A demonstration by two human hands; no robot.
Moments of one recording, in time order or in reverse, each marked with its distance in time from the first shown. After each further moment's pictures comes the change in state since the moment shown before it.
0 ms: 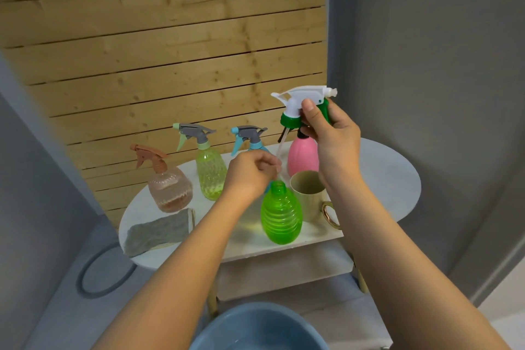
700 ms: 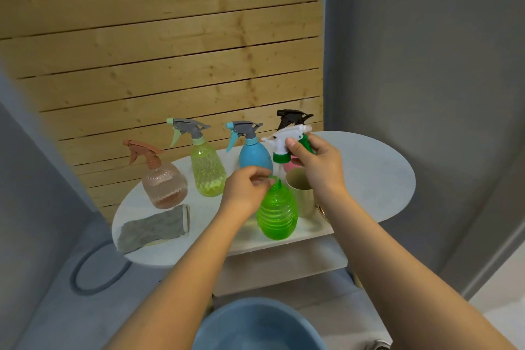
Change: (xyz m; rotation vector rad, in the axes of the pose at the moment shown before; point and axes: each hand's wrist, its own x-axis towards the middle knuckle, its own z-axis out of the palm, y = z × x) left_hand -0.014 -0.025 0.013 0.022 0.001 -0.059; right_hand -0.009 0.049 -0.023 -0.274 -0.089 0.165
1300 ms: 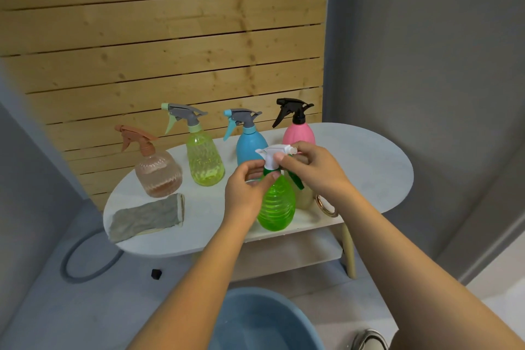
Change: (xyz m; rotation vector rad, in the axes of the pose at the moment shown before) left_hand -0.011 -0.022 0.022 -0.310 0.170 0.003; right_hand -0.010 0.008 -0.015 -0.389 -0.335 0.016
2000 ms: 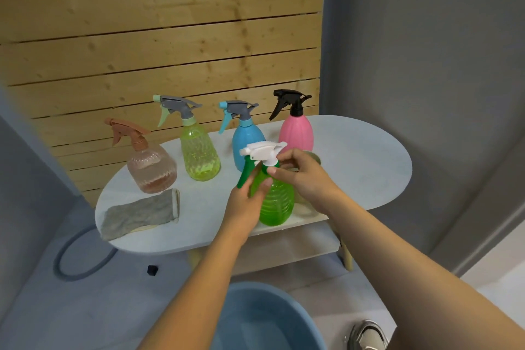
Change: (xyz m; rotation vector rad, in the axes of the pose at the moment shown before) left_hand -0.015 -0.027 -0.001 -0.011 -0.210 -0.100; right_hand 0.004 0.029 0.023 0.168 -0.035 0.135
